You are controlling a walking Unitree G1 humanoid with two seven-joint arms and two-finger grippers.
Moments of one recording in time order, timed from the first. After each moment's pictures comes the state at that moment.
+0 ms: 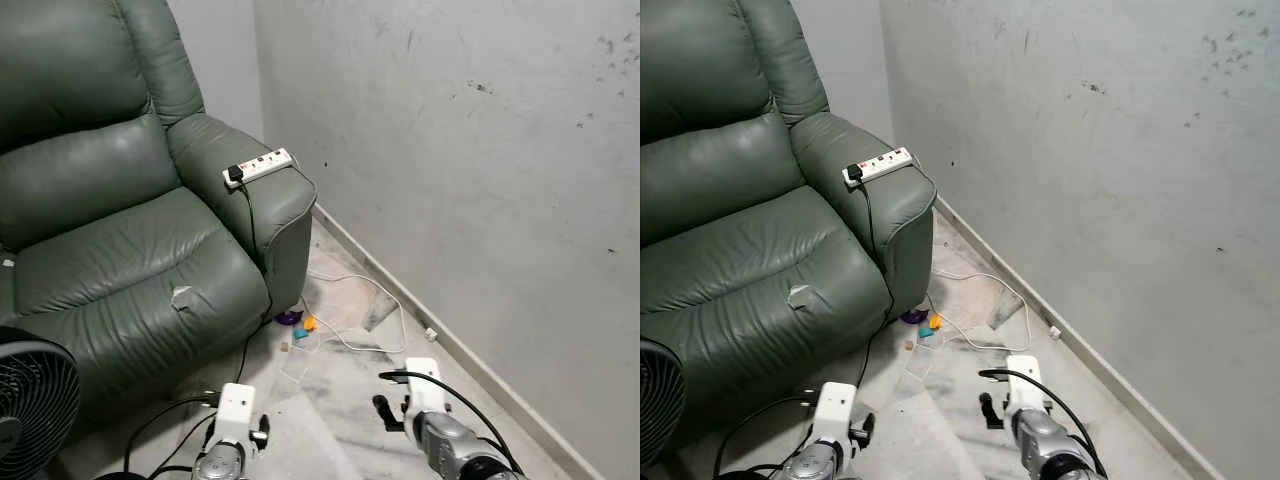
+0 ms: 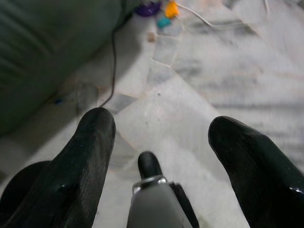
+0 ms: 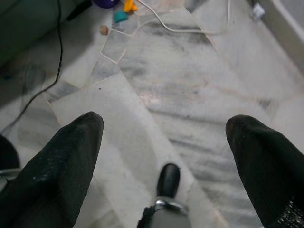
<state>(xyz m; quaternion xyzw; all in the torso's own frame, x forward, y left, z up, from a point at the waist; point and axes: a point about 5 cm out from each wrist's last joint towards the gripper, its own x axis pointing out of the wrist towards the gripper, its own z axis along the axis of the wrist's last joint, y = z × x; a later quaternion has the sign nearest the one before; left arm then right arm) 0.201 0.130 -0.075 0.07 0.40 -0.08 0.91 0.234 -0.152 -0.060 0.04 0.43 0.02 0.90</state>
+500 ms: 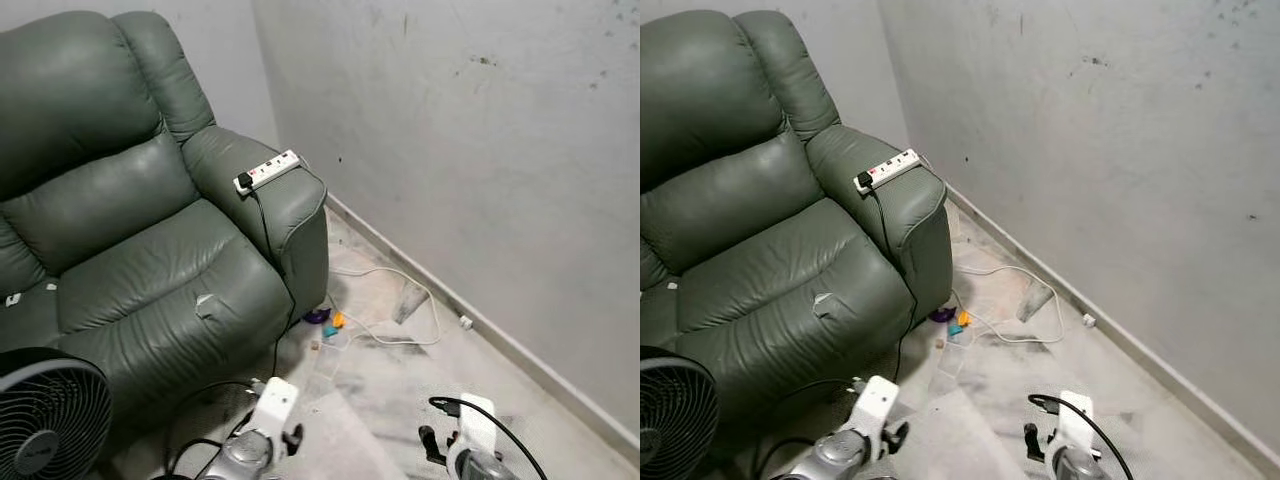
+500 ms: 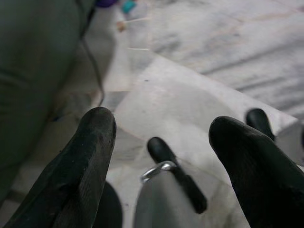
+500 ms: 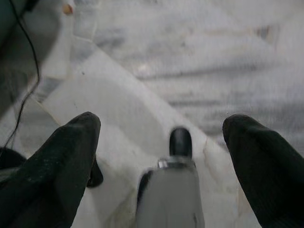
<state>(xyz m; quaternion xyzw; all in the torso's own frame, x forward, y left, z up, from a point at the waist) 0.214 0.087 -0.067 0.12 0.41 -0.20 0.88 0.185 -0.196 -0.083 0.08 0.46 -0.09 0.88</state>
